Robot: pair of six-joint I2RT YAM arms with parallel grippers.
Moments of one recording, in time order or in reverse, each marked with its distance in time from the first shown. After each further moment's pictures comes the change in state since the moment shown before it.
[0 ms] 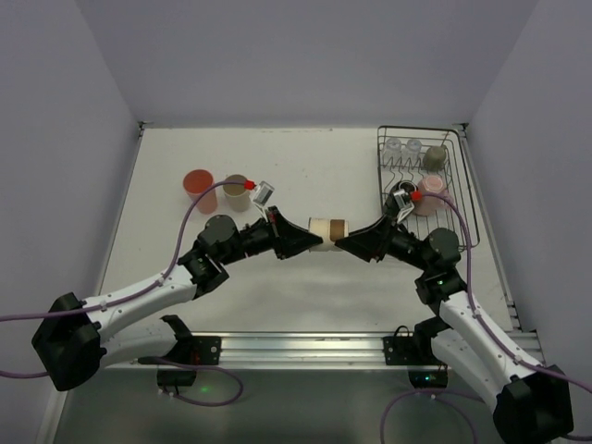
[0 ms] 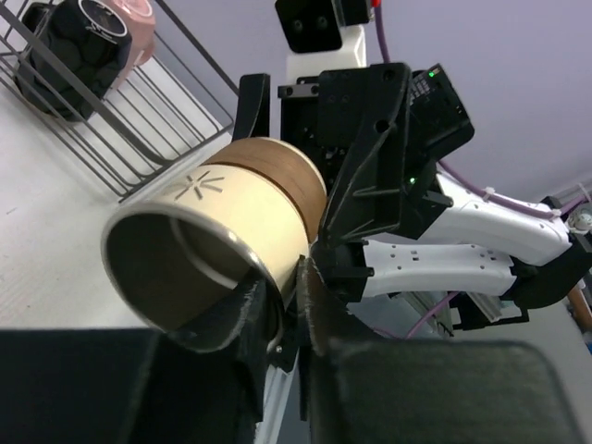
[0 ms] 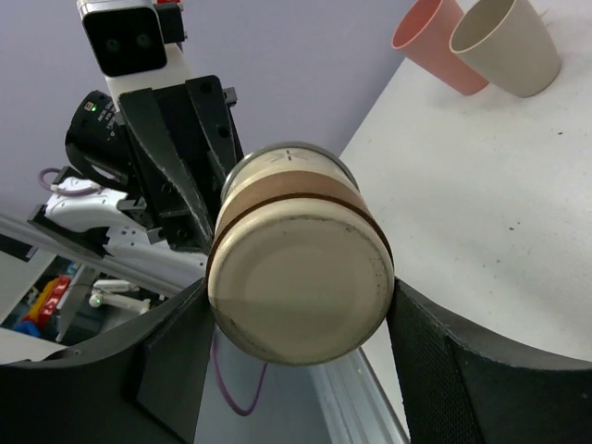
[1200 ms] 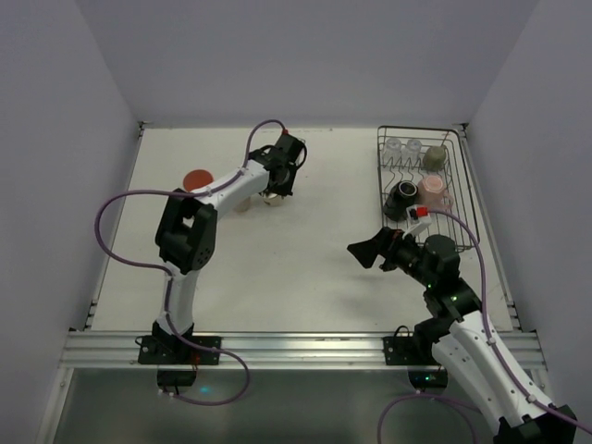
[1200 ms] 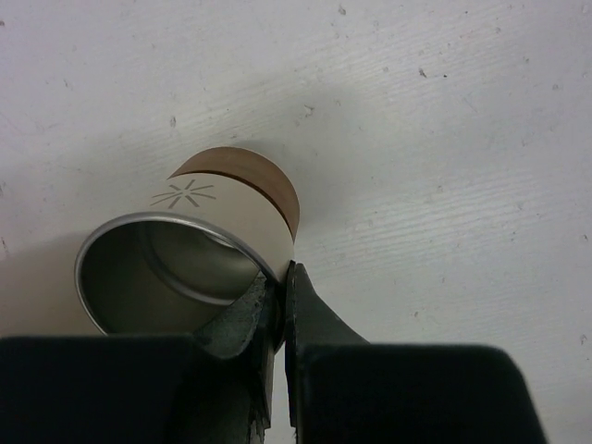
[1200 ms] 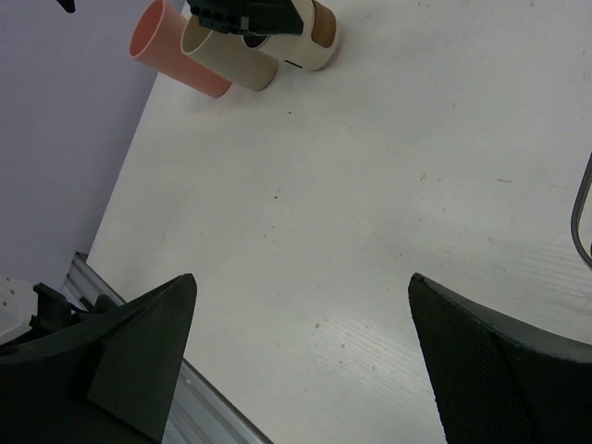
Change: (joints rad) left arm 0.251 0.999 1.126 -1.199 -0.616 0.593; right arm 0.012 -0.214 0.027 -0.647 0.449 -0.404
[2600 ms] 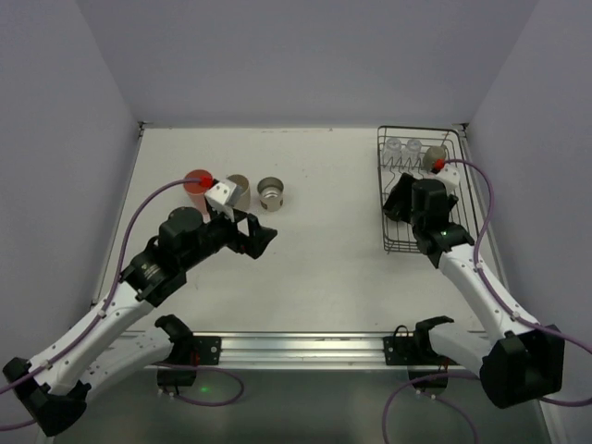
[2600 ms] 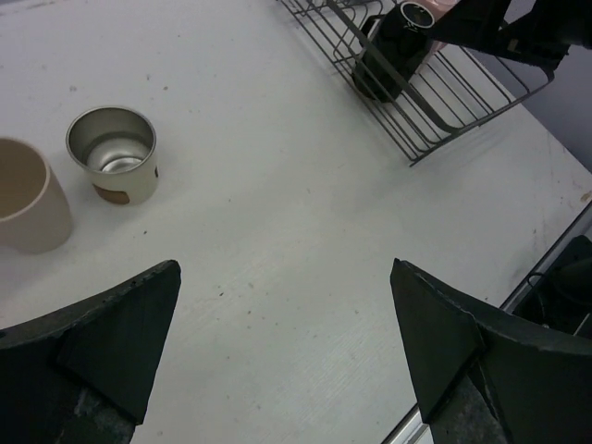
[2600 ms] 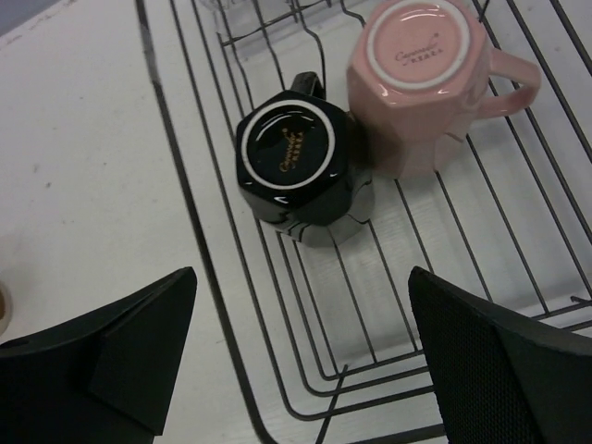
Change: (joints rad) left arm -0.111 -1.252 -0.877 0.356 0.288 -0.034; right arm -0.088 0.493 0.394 -0.144 0.715 -0.099
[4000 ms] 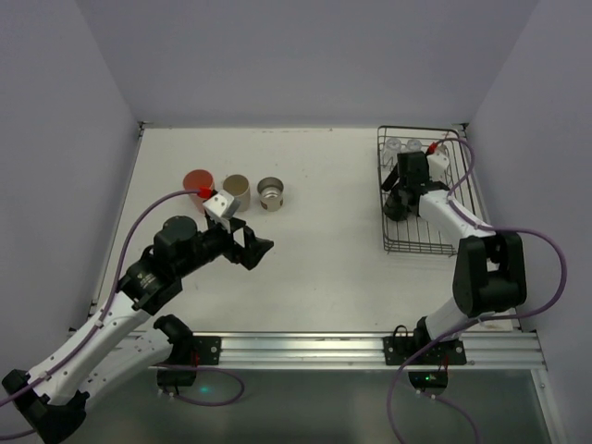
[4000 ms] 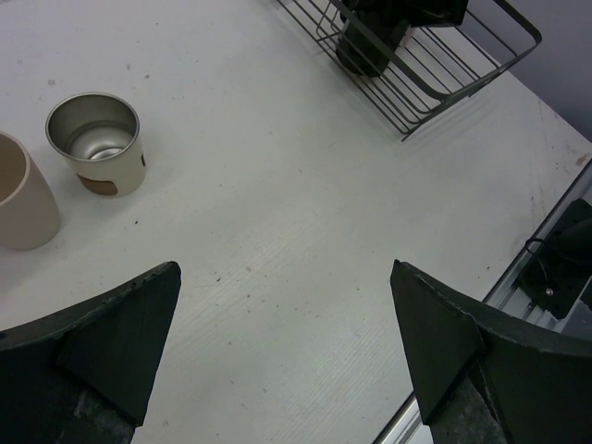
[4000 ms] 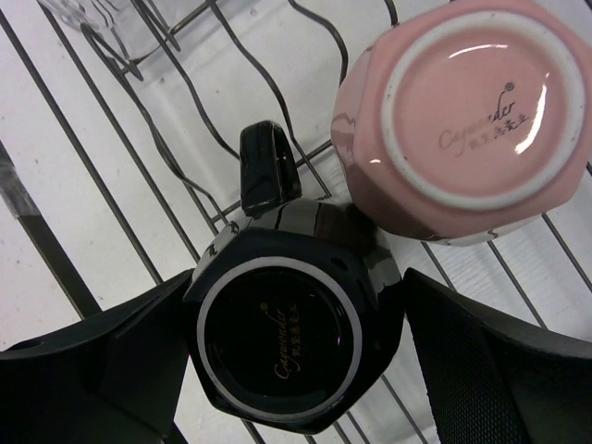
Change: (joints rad) left arm 0.027 -0.143 -0.126 -0.006 0.076 0.054; right arm -0.103 0.558 0.283 -0.027 0.062 0.180
